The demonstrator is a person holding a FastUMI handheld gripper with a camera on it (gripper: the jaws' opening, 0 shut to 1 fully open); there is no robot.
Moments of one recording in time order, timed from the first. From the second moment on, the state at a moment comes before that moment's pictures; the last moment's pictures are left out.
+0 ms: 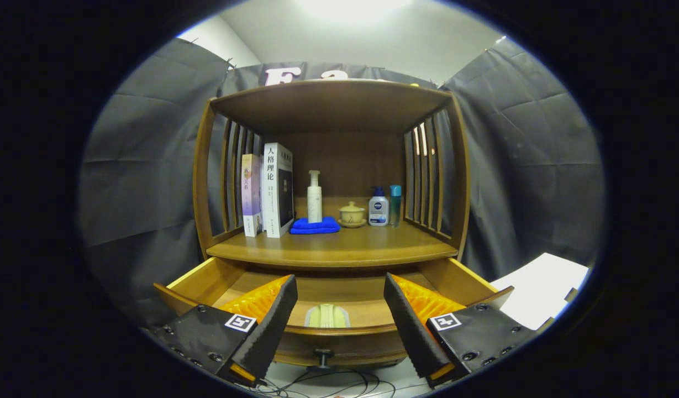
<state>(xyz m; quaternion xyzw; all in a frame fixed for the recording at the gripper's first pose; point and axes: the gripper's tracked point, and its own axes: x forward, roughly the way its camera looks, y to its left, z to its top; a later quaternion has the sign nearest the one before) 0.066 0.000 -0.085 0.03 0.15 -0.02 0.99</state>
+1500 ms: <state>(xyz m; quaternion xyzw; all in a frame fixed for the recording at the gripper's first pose) 0.131 0.030 -0.230 0.04 0.44 -0.03 0.90</state>
